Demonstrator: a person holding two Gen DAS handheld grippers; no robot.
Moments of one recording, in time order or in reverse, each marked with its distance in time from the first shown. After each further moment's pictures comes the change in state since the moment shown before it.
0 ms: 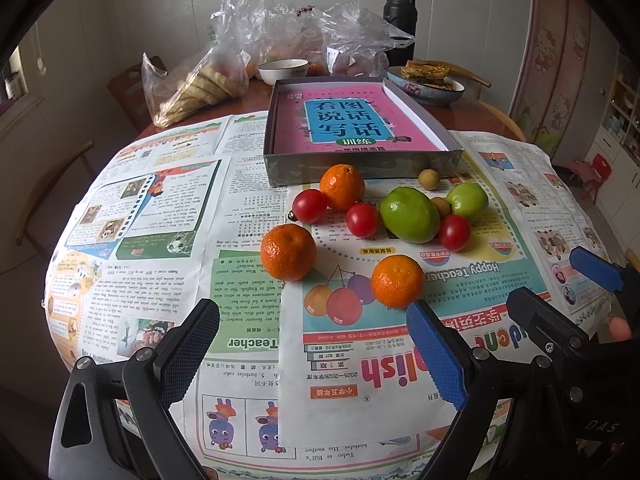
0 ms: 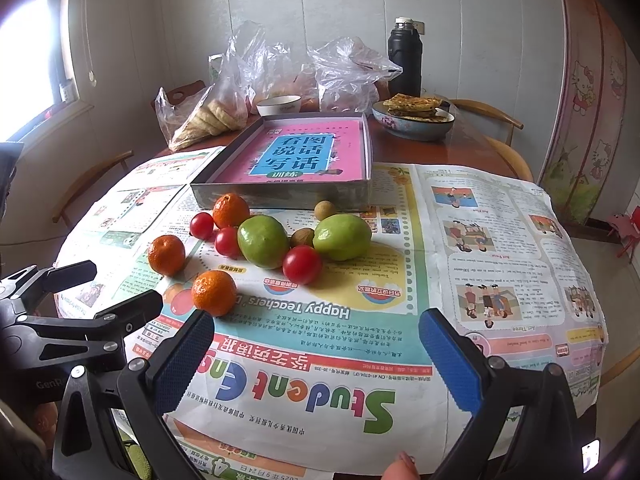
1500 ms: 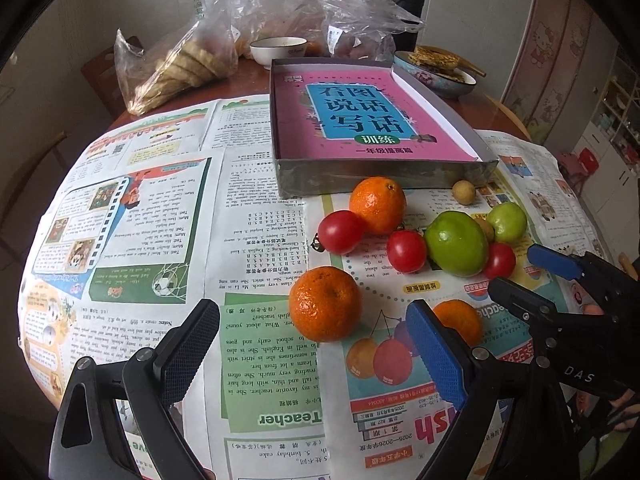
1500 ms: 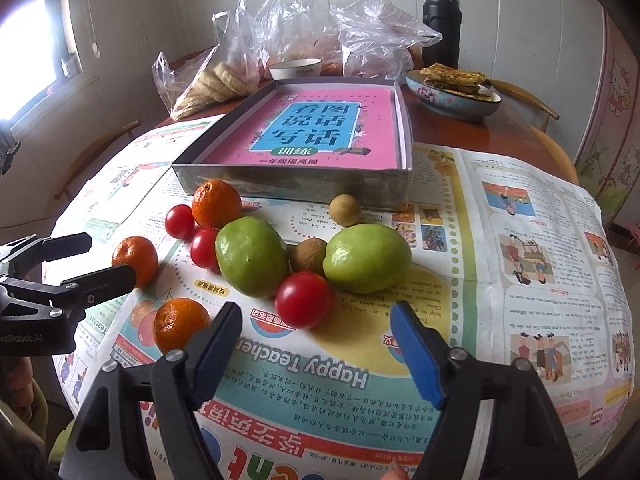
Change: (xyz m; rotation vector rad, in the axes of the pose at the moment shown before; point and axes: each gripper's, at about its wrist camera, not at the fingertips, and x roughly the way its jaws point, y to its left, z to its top) left arm 0.058 0.036 0.038 0.007 0.081 -0.090; right arm 0.083 -0.001 0.031 -0.065 0.140 0.073
